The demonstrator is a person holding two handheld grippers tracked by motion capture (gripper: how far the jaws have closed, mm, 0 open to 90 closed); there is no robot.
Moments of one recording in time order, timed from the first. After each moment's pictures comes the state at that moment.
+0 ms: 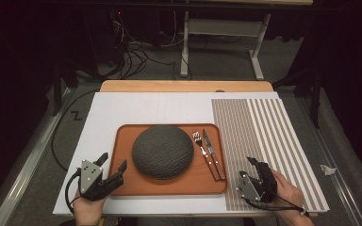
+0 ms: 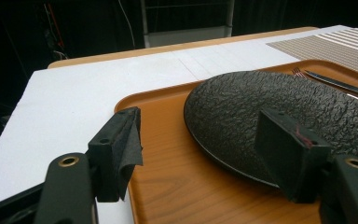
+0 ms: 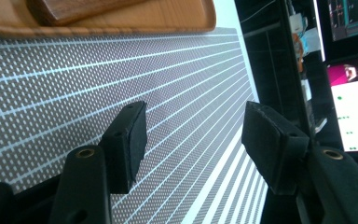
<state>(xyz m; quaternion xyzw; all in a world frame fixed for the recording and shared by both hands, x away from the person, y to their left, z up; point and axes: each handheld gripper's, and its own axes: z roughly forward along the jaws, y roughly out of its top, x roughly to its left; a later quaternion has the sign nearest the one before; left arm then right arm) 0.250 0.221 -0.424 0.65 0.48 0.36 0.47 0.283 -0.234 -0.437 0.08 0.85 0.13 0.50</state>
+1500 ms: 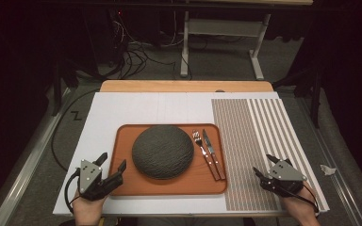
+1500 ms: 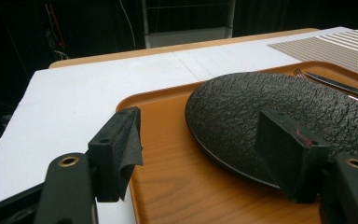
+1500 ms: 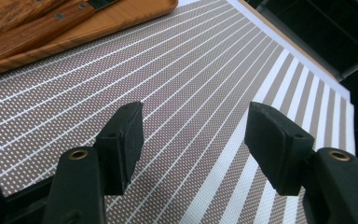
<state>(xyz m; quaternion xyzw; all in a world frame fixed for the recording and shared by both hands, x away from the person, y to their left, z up) 0.250 0.222 -0.424 0.65 0.48 0.36 0.47 0.301 -0.300 -0.424 0.29 0.83 0.31 0.37</state>
